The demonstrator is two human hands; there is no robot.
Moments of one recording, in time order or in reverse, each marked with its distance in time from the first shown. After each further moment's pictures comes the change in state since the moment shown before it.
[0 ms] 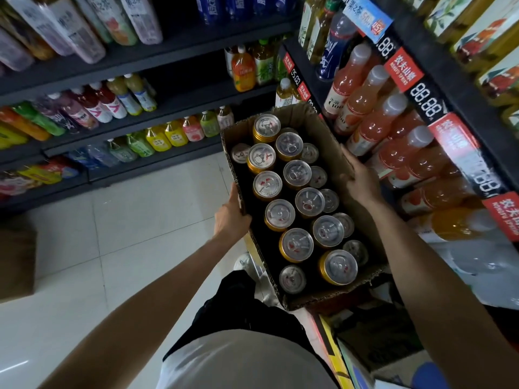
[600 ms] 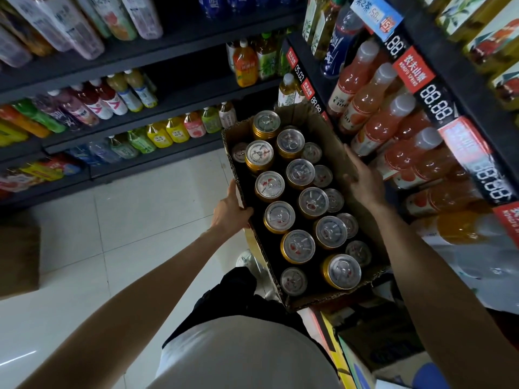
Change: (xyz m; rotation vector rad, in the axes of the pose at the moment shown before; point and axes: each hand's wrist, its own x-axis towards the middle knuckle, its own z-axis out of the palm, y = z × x) left_hand 0.020 -0.005 -0.012 -0.092 -0.095 -0.040; right_hand 0.003 -0.004 0.002 -0.093 -0.020 0.016
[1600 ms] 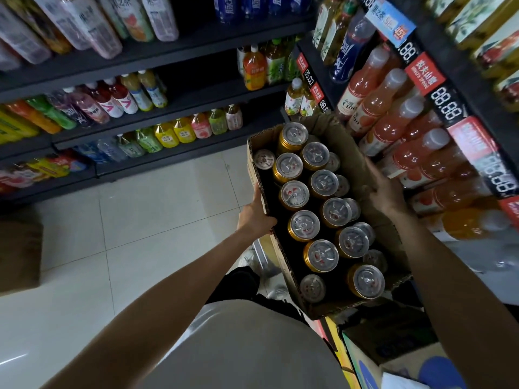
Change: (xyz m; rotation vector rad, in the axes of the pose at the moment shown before) left_hand -0.019 -0.004 0.016 -0.046 -0.102 -0.001; right_hand -0.030 0.009 -0.014 -0.023 -0.069 0.070
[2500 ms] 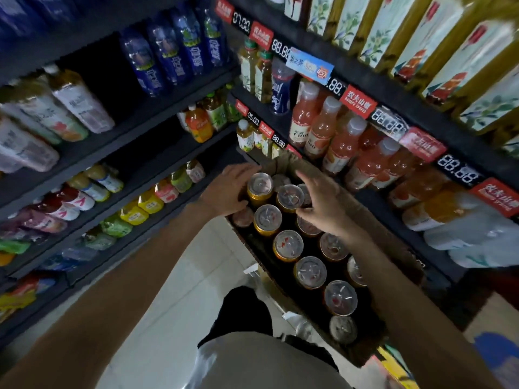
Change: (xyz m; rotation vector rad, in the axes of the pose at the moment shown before) left_hand 0.129 0.118 -0.117 0.937 -0.130 0.919; right_hand -0.003 -0.134 0.006 0.154 0.078 -0.030
